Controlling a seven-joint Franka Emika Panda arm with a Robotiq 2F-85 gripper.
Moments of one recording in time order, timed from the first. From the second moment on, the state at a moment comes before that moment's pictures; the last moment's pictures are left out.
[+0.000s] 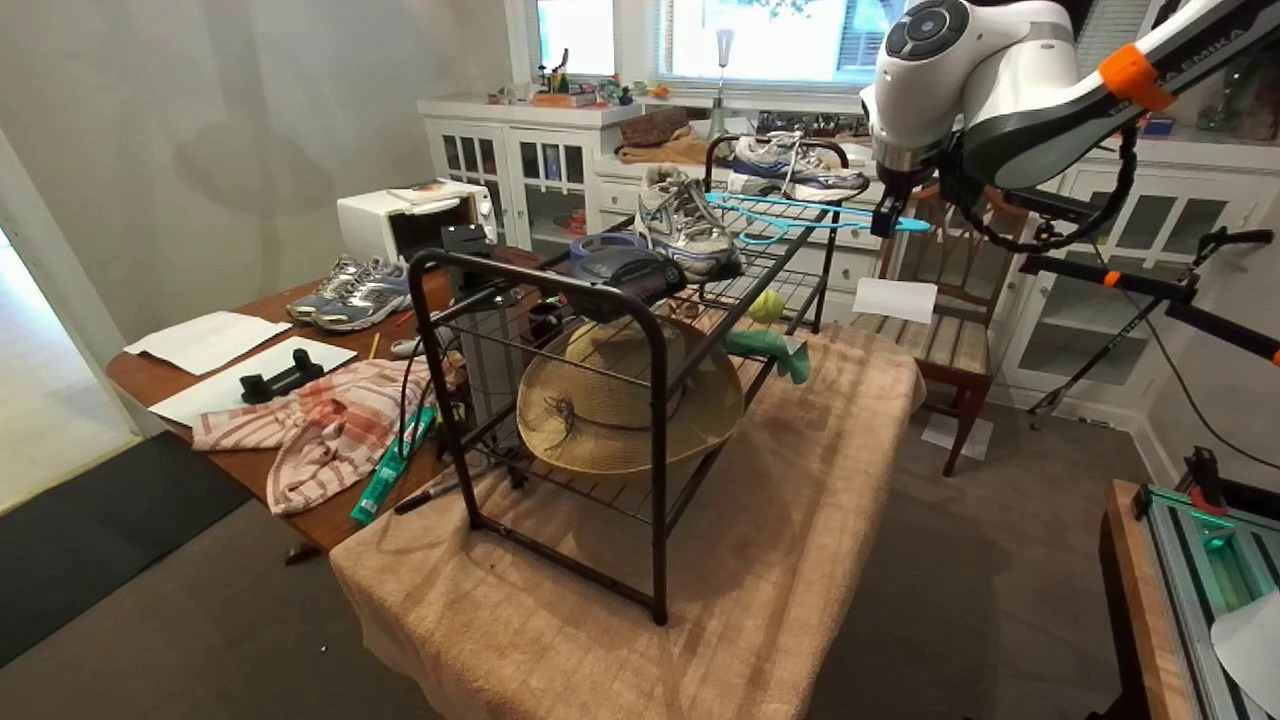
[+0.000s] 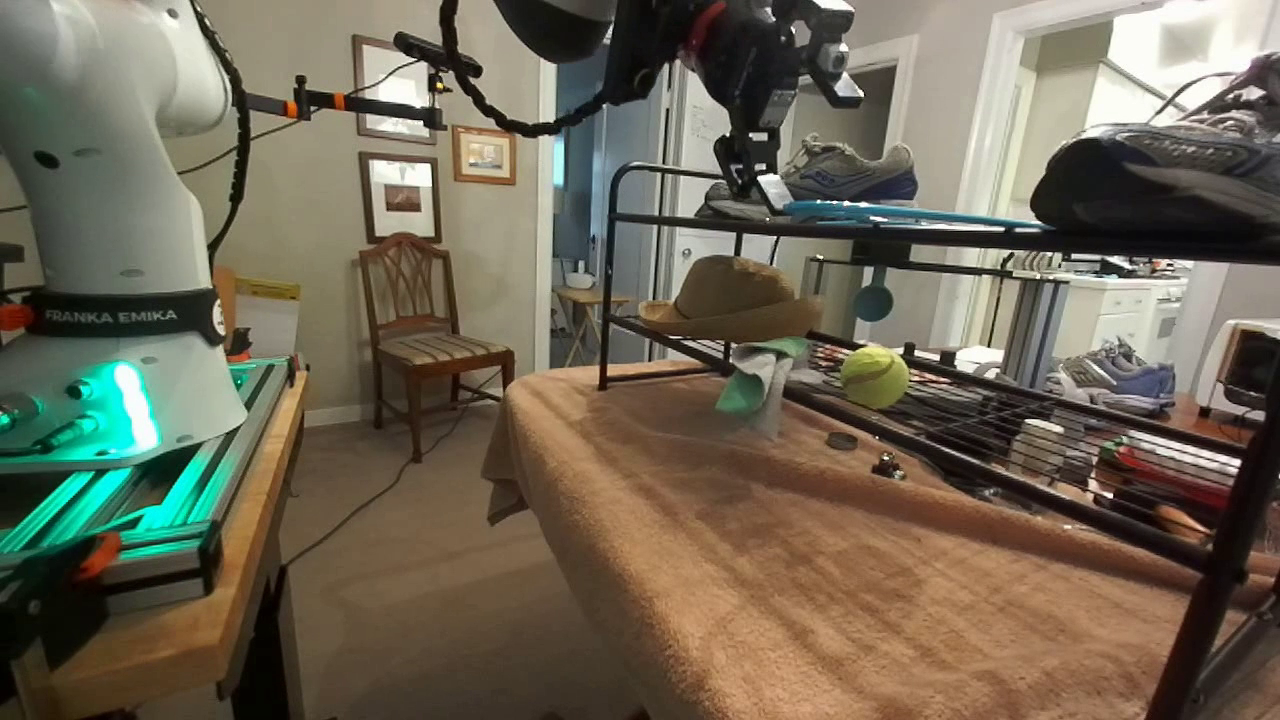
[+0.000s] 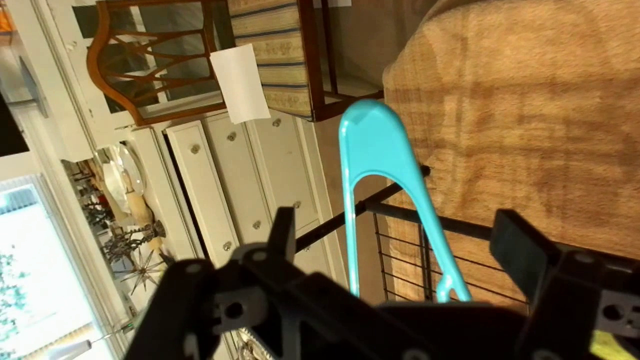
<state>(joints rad) -0.26 -0.04 -0.19 -2.26 -1.15 2.33 0.45</state>
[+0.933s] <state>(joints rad) -0.26 0.07 -0.22 -2.22 -1.32 2.40 0.54</state>
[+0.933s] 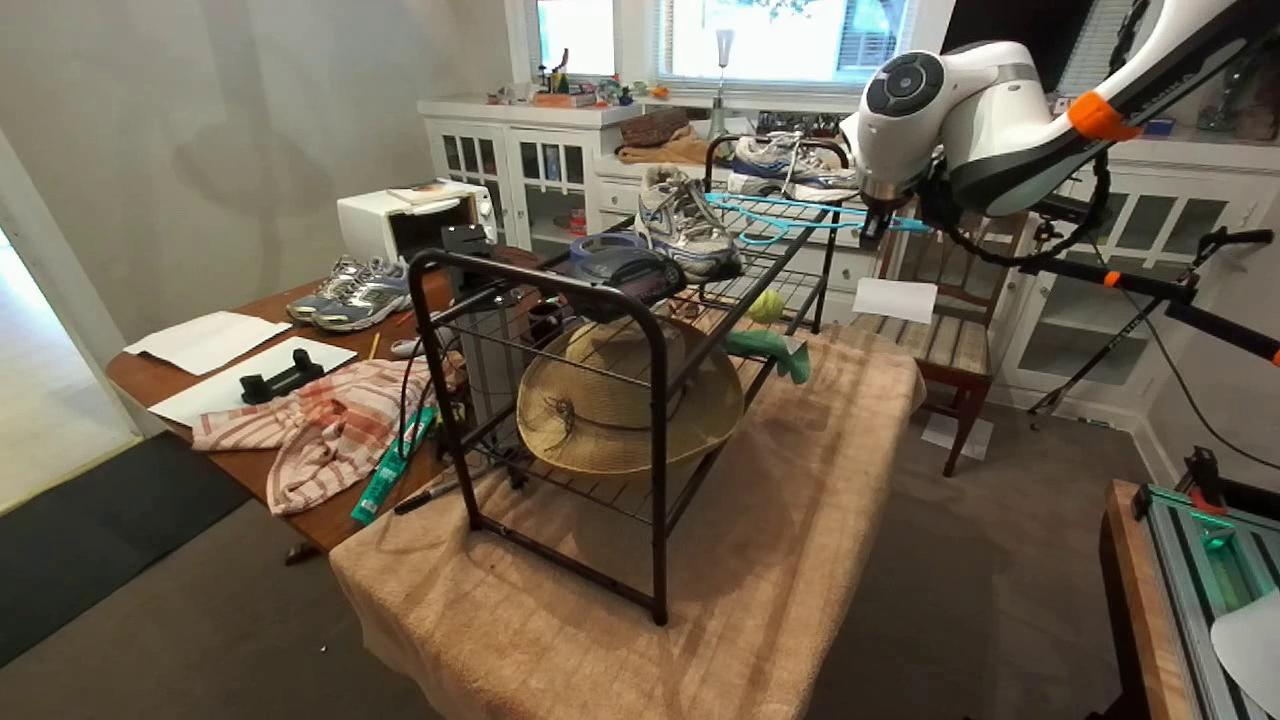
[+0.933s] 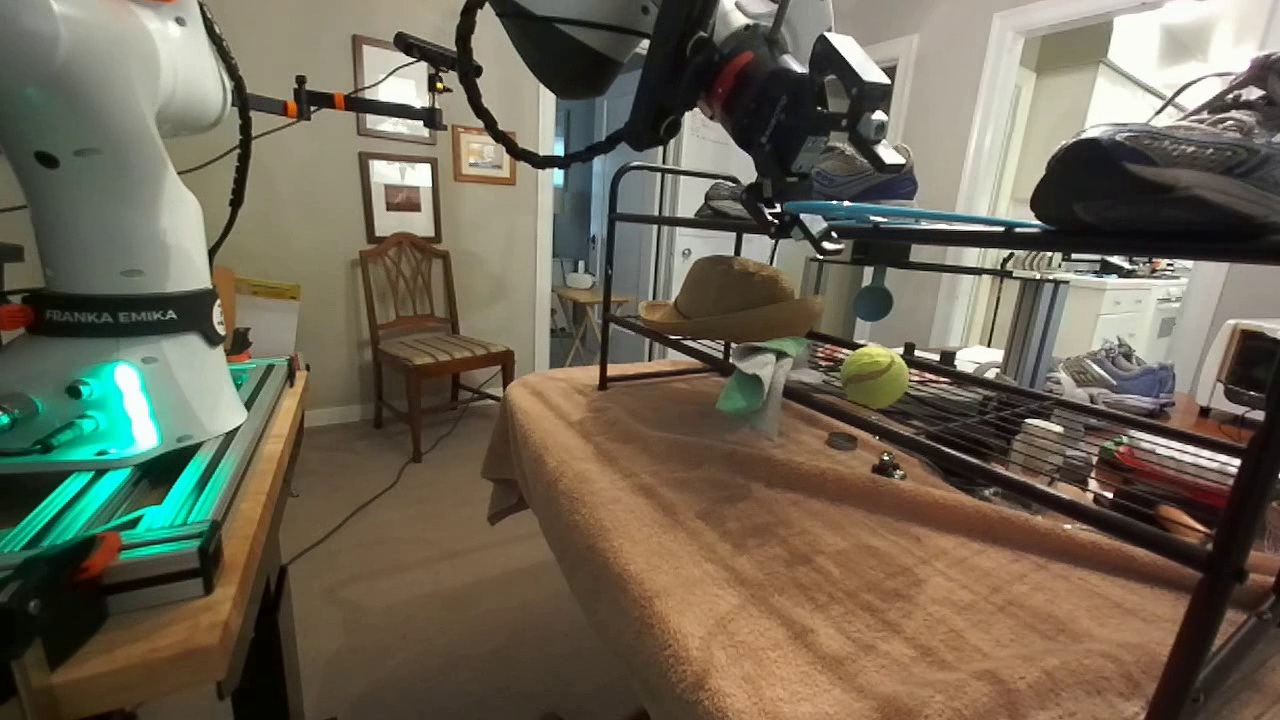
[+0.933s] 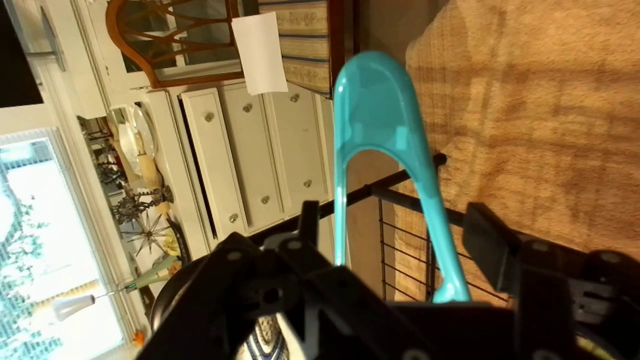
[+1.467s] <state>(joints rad) -0.24 0.05 -0.21 -2.21 -1.38 2.42 0.57</state>
